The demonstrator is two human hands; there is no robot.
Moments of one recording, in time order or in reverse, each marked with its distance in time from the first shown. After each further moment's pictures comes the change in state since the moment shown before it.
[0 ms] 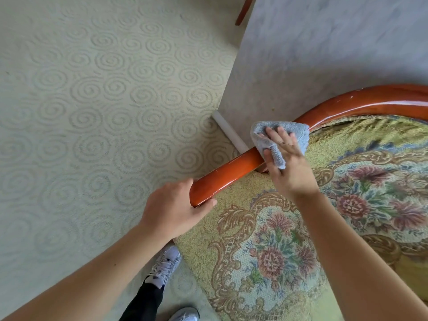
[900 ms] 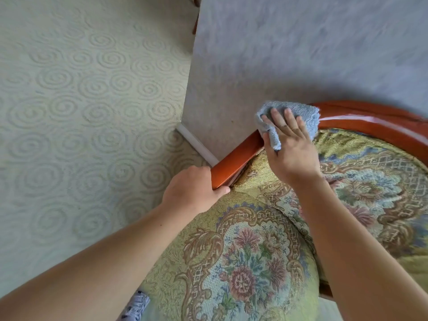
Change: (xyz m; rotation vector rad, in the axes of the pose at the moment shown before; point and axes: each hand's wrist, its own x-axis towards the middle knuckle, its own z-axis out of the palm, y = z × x) left_hand 0.137 0.102 0.054 0.189 -0.128 0.146; right_hand 0.062 0.073 -0.075 -0.416 0.070 0.057
